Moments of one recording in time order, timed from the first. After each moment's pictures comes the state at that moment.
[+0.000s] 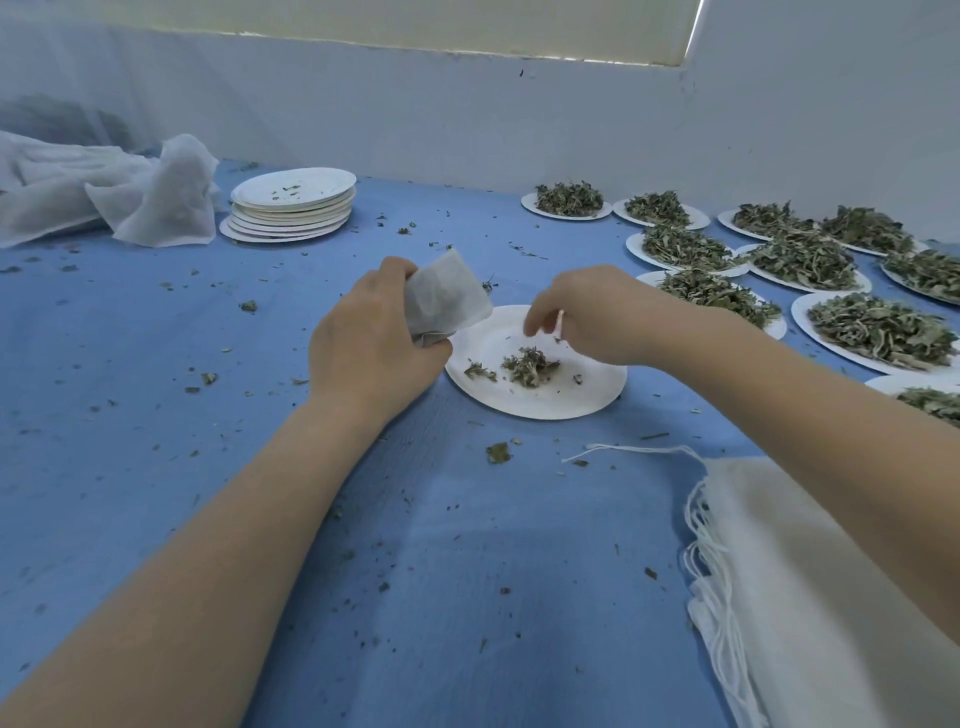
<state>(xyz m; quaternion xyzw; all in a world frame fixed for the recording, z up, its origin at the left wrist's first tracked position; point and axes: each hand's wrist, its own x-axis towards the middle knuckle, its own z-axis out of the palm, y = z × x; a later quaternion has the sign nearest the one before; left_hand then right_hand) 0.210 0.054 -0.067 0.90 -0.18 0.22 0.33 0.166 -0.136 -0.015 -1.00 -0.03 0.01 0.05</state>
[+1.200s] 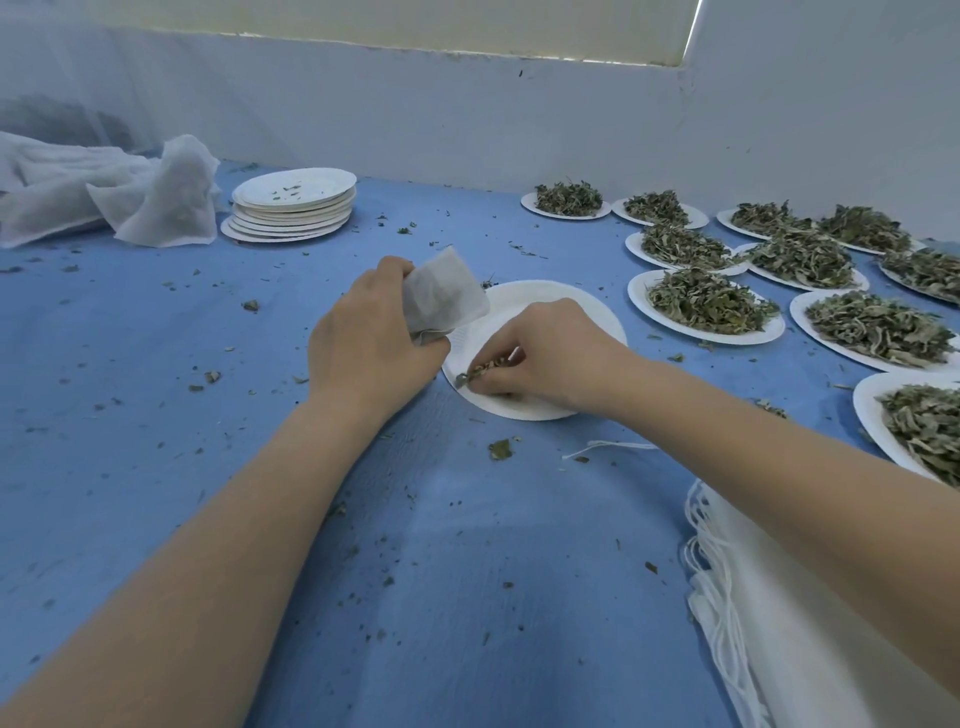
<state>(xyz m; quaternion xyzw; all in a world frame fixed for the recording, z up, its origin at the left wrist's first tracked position) 0.211 0.056 -0.066 0.90 -0.18 0.23 0.33 0.153 -0.095 -0.042 -0.98 -0.07 -0.06 0.17</state>
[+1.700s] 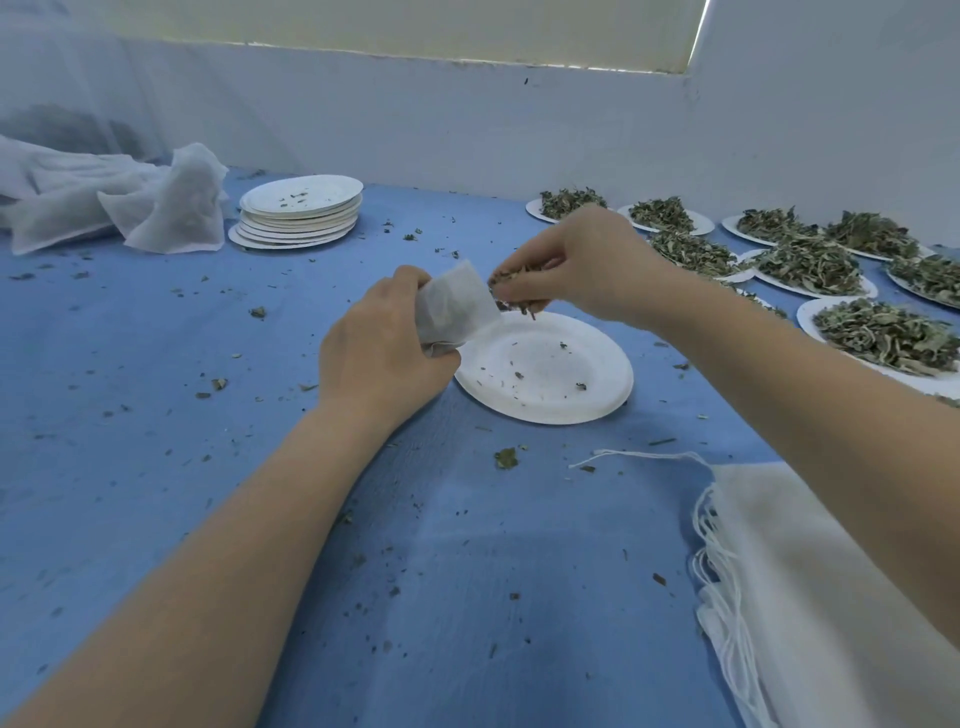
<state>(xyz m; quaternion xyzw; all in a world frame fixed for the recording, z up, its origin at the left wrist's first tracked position) 0.210 0.054 -0.067 0.89 -0.21 0.24 0.32 0.172 -0.121 0.008 -0.94 -0.04 -0.10 0.32</state>
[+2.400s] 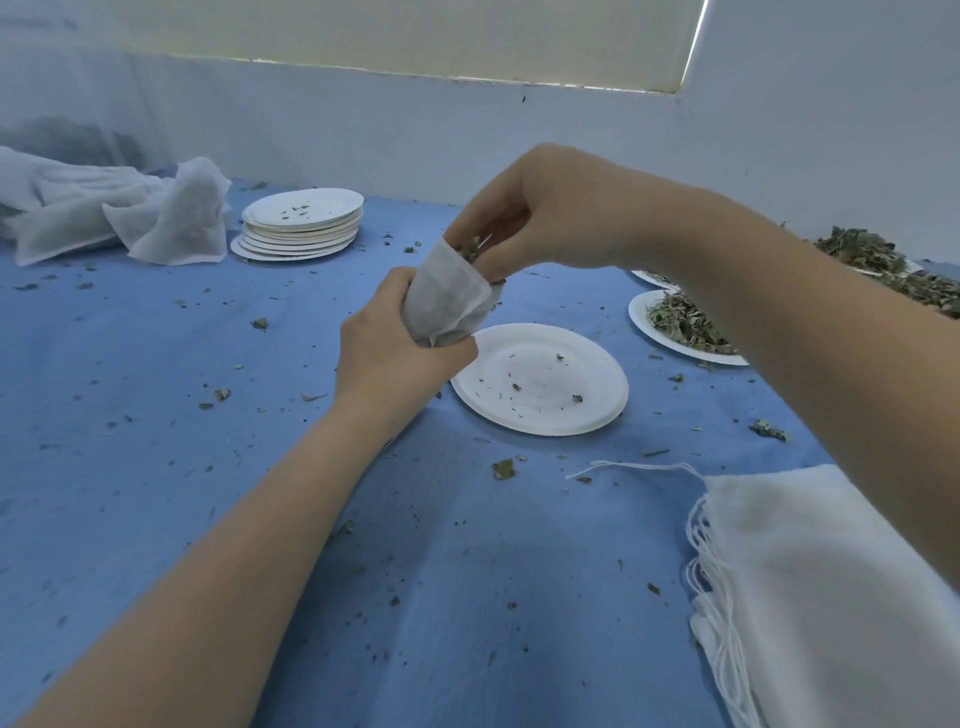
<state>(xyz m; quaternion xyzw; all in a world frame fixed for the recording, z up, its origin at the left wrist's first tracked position) 0.206 0.050 -0.059 0.80 -0.19 0.15 0.55 0.165 -0.095 0.063 -0.96 -0.15 -0.04 0.24</state>
